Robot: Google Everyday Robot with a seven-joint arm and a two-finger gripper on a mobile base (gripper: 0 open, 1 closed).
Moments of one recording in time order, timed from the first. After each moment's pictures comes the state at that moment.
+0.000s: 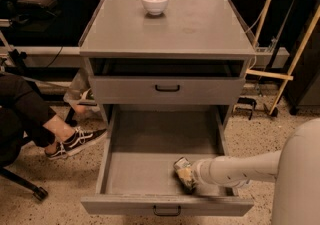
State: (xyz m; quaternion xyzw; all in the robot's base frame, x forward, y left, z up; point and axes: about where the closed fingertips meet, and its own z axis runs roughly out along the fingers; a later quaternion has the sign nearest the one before) arm 0.543 -0.124 0.401 -0.20 0.93 0.14 0.27
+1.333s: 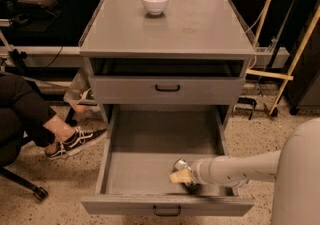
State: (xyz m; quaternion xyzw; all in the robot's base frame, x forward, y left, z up) arm 0.543 -0.123 0.400 -0.20 0.93 0.14 0.27
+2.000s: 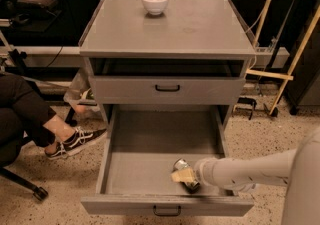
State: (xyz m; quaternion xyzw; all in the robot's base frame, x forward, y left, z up) arm 0.532 -0.130 0.435 -0.19 0.93 0.12 0.29
